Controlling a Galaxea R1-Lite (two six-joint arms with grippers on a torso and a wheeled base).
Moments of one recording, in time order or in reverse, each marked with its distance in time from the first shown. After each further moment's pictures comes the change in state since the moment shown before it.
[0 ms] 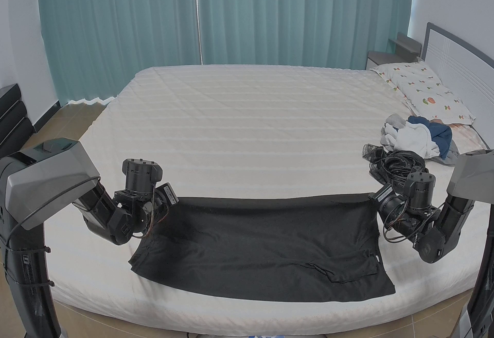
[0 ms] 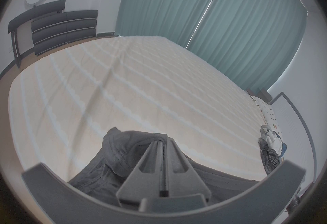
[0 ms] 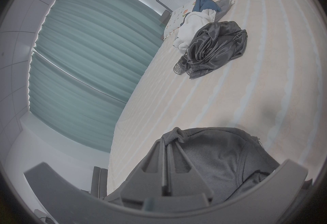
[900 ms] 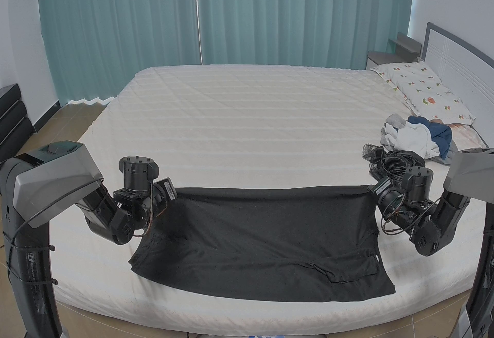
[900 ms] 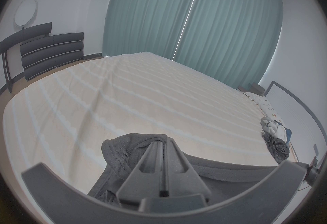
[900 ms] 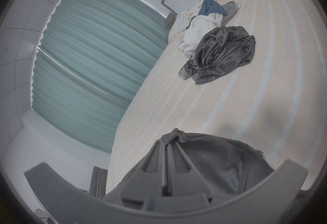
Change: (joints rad) left arm 0.024 0.042 -0.018 -0.134 -0.004 0.152; right arm -0.025 0.040 -0.087 0.005 0.010 -0.039
